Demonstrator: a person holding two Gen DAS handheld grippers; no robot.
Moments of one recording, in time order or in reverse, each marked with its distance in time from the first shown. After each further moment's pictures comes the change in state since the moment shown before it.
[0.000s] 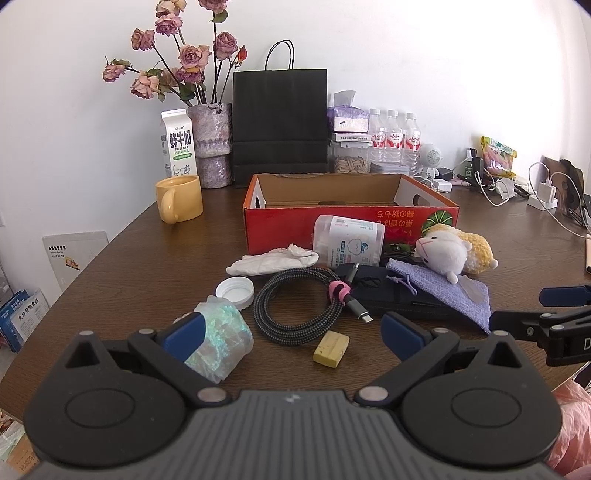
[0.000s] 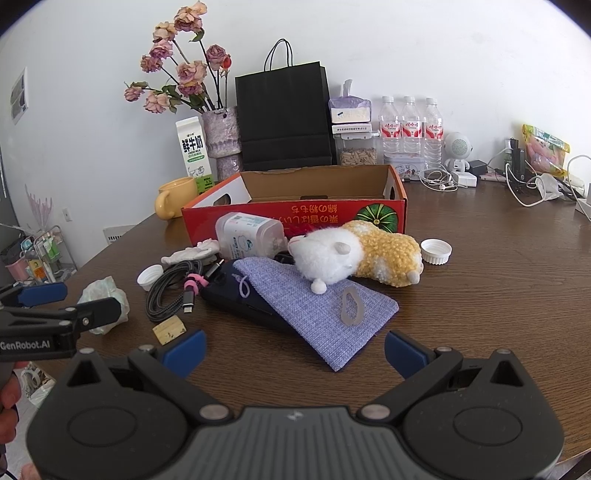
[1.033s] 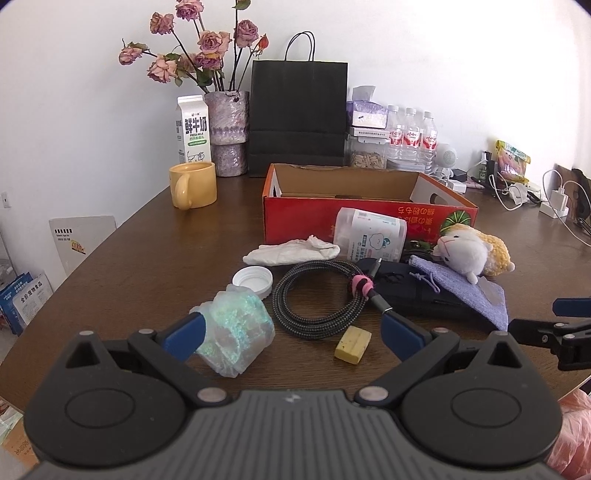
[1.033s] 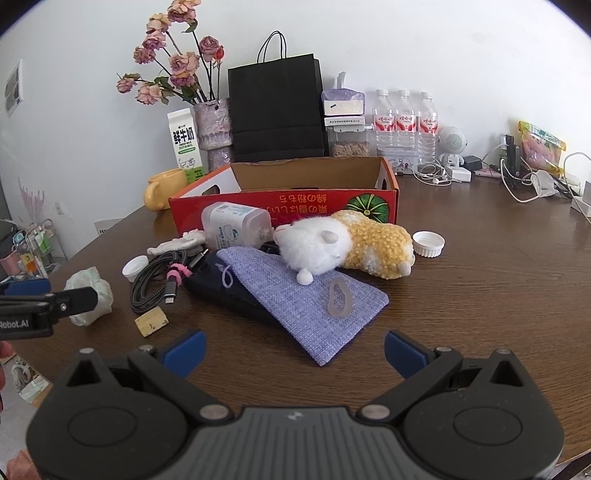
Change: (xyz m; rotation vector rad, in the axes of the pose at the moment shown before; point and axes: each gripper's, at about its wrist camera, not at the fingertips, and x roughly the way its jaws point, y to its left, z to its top) left arm 0.010 0.019 -0.007 -0.057 0.022 0.020; right arm 0.014 -0.009 -0.007 -0.009 0.011 -0.034
